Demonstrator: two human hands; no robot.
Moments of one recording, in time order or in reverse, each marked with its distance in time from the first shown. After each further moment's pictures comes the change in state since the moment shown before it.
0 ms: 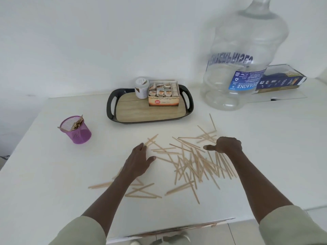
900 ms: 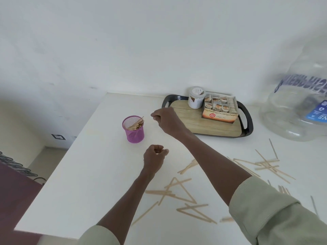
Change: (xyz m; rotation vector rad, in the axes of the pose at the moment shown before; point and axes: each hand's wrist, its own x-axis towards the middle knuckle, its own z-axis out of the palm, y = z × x) left_hand -0.003 -0.108 -0.076 -0.975 0.360 -0.473; right_hand -0.114 -0.397 -0.048 0.437 0.357 -1.119
